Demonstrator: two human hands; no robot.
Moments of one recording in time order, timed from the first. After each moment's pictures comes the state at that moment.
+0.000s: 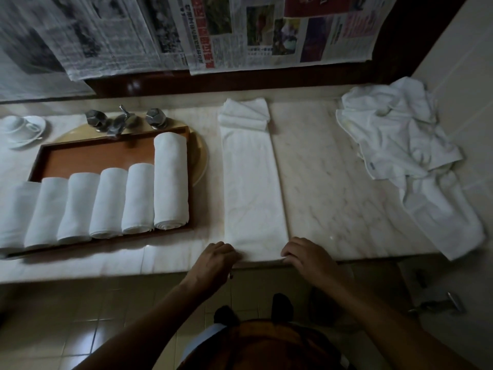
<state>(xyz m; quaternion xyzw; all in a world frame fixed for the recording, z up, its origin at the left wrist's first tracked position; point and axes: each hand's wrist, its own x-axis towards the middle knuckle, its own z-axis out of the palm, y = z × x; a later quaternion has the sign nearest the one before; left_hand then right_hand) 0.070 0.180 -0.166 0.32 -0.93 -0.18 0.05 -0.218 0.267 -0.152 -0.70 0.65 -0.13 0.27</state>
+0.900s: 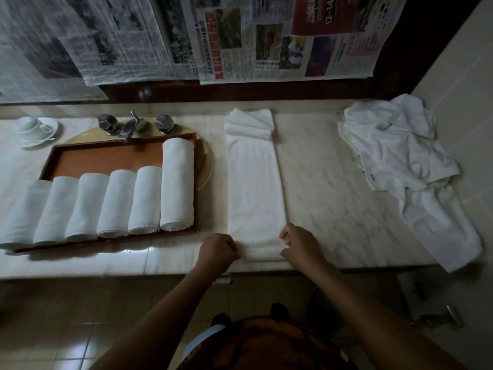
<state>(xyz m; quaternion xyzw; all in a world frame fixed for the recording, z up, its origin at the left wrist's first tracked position) 0.039 0.159 -0.132 0.58 -0.72 -0.37 0.05 -0.192 0.224 -0.127 -0.54 0.78 -0.10 0.29</state>
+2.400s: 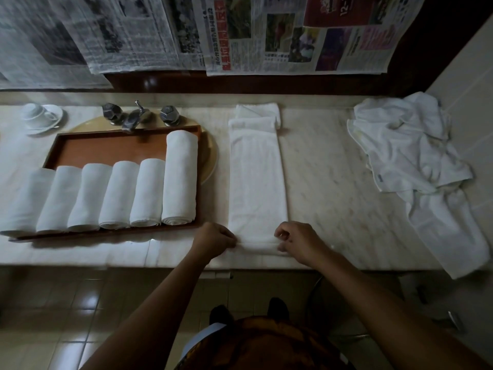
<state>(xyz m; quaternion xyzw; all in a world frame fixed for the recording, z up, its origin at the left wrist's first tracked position) 0.046 0.134 -0.124 0.63 -0.61 -0.48 0.06 -0.208 0.207 -0.127 -0.59 0.71 -0.12 0.36</state>
